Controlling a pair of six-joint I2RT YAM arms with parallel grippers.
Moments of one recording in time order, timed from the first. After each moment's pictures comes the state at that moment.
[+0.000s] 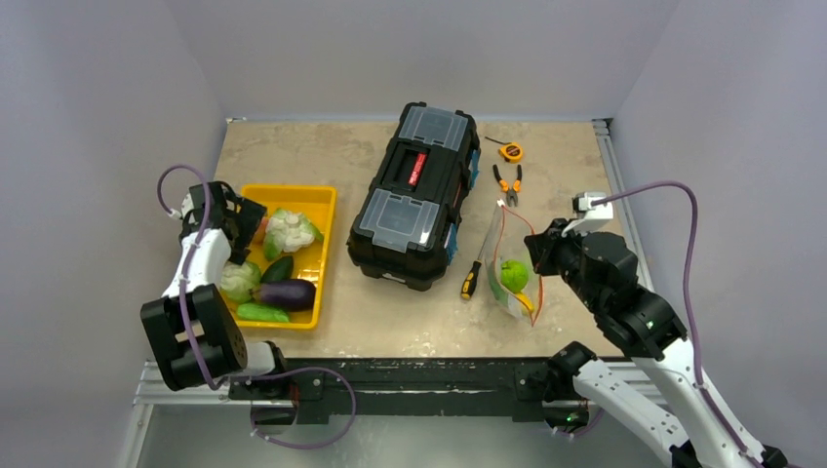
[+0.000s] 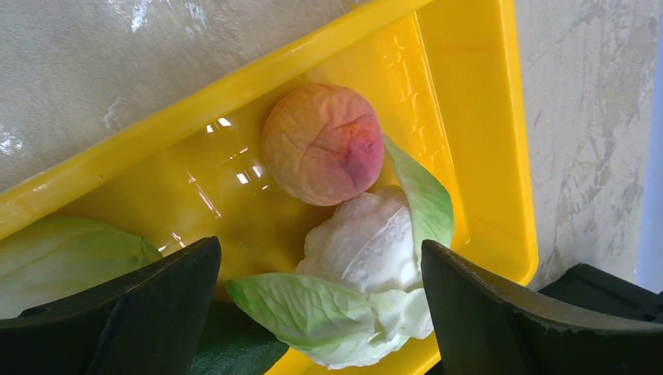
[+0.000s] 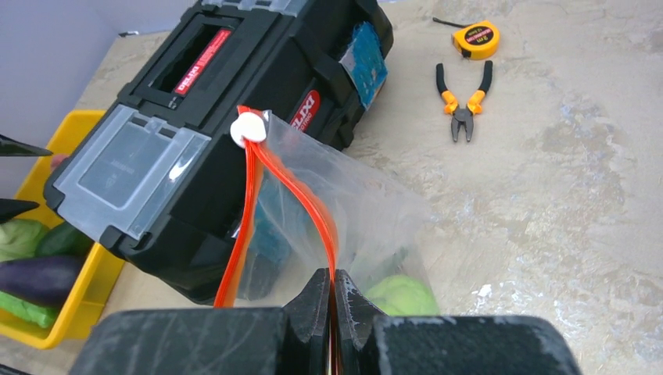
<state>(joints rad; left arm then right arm) 0.34 1.34 0.86 -0.41 -0.03 -0.88 0.58 0.60 0.93 -0.69 0.27 0.40</state>
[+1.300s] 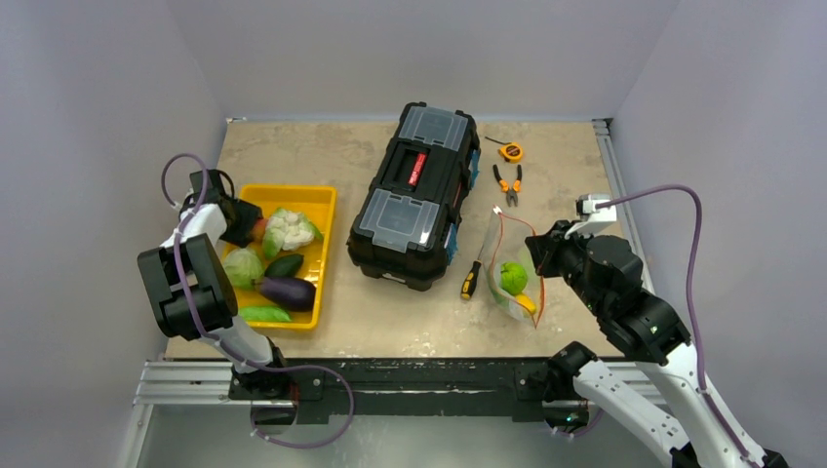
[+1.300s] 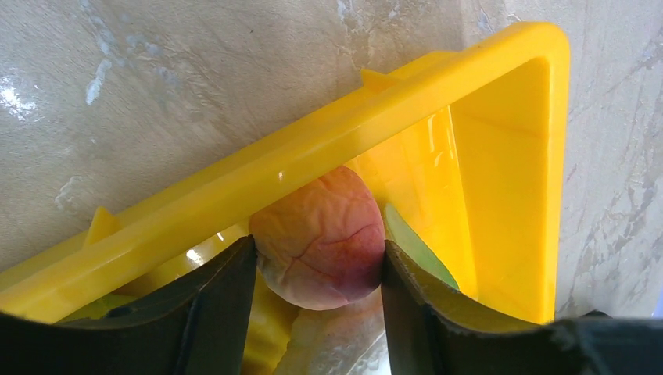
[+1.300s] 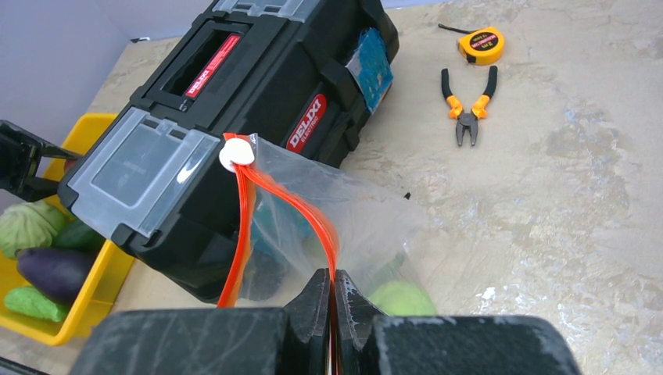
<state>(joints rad) 0.37 1.64 1.02 -0.40 -0.02 -0.88 0.58 0.57 0.92 -0.69 0.26 0.40</state>
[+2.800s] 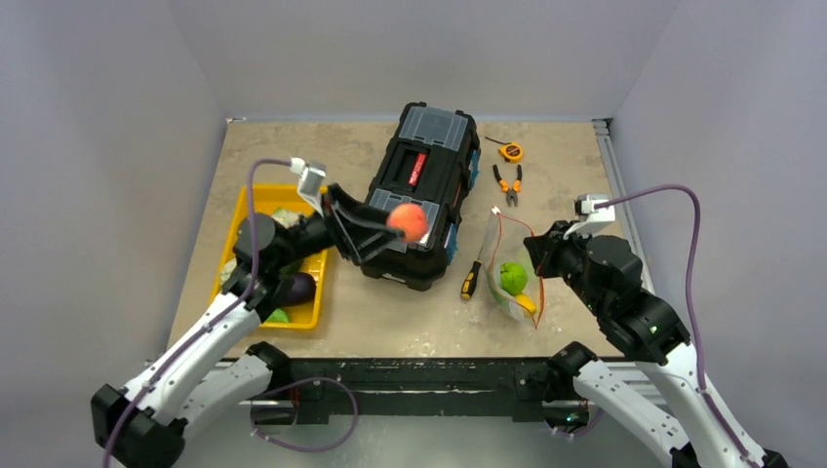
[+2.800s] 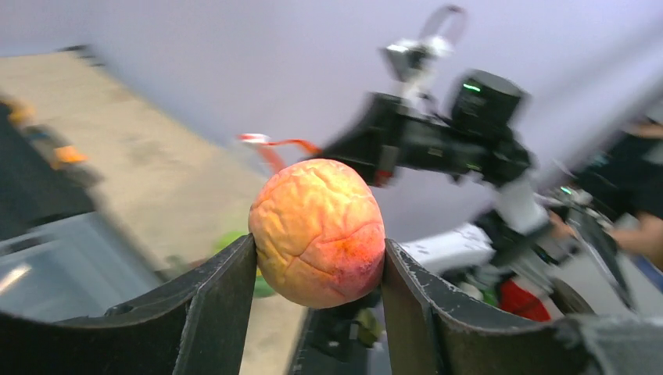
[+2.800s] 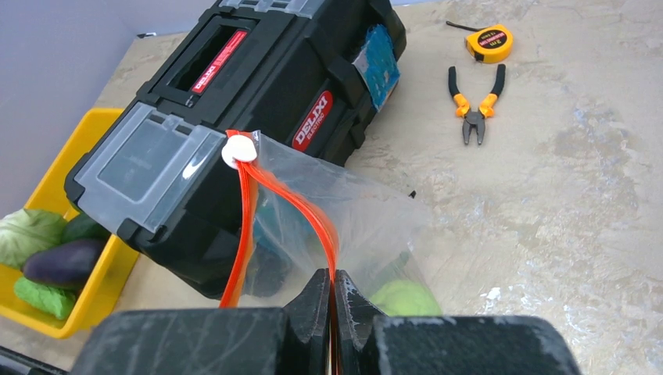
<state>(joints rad) -0.41 0.89 0.72 0.43 0.68 -0.79 0.58 0.57 0.92 -0.69 0.24 0.40</state>
